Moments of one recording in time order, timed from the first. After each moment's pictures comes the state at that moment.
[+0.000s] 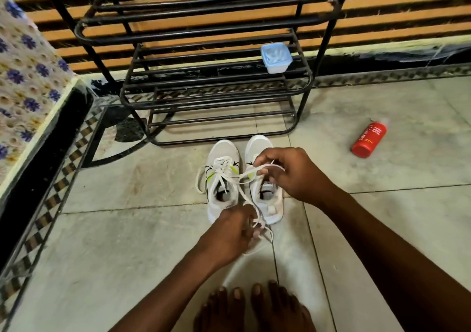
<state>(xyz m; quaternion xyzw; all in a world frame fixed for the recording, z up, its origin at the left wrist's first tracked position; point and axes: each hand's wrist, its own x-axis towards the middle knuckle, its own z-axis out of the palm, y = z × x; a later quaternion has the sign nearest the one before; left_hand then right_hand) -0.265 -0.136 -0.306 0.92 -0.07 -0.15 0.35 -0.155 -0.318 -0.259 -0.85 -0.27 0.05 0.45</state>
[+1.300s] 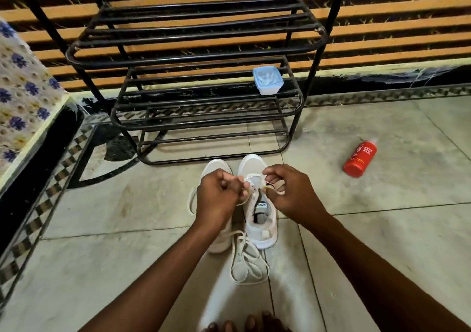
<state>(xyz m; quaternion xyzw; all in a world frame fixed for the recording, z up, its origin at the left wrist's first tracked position) -0.174 -0.146 -0.284 0.73 0.18 0.05 0.65 -0.131 -0.328 -0.313 -0.86 -0.19 -0.06 0.46</state>
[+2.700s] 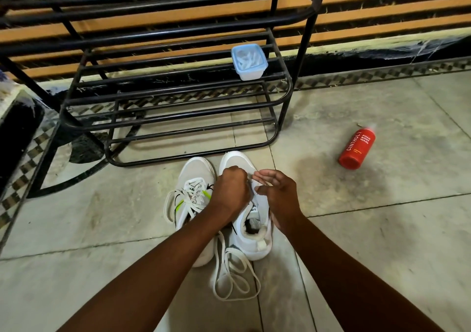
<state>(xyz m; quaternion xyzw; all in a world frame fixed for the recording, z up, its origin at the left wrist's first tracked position) -0.084 -0.184 -0.372 0.98 -0.04 -0.02 0.21 -0.093 -0.321 -0.396 -0.62 0.15 0.05 0.76</state>
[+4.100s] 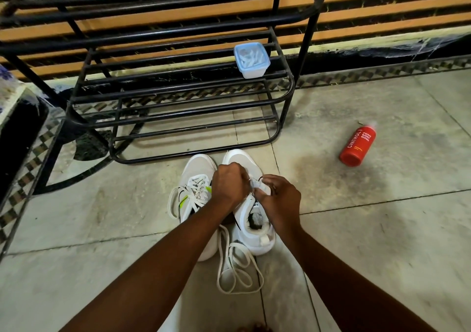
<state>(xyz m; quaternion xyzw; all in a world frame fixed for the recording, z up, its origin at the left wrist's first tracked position) -0.080 -0.179 -0.376 0.96 0.07 -0.04 0.26 -0.119 -0.314 -0.406 -0.85 0.09 -0.08 0.51</state>
